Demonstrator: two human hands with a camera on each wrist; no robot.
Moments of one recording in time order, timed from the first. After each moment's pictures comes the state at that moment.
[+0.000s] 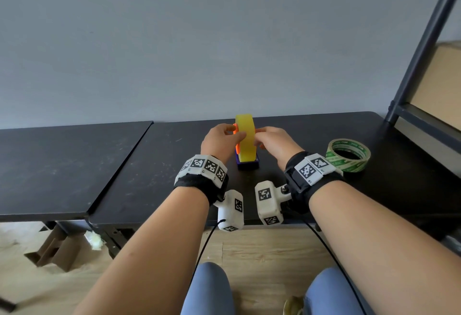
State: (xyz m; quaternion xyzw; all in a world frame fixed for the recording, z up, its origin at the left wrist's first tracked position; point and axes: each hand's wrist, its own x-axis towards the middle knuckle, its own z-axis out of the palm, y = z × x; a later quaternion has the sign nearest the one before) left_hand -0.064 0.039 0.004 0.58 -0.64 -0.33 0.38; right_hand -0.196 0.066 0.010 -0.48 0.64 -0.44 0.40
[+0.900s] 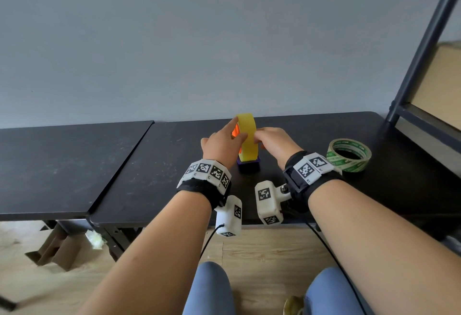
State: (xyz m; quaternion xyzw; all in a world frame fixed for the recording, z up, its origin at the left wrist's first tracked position) left_hand -0.066 0.039 -0.003 0.60 -0.72 -0.20 0.29; right_hand -0.193 0.069 0.014 -0.49 0.65 -0.44 0.39
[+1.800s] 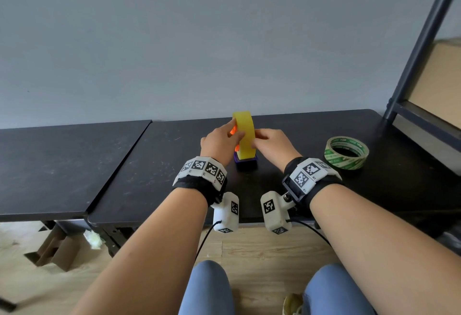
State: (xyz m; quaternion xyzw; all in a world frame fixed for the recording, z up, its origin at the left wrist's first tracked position) left_hand -0.063 0.040 0.001 0.57 -0.72 -0.23 0.31; right_hand -0.193 0.078 0.000 -0.57 0.66 -0.38 0.31
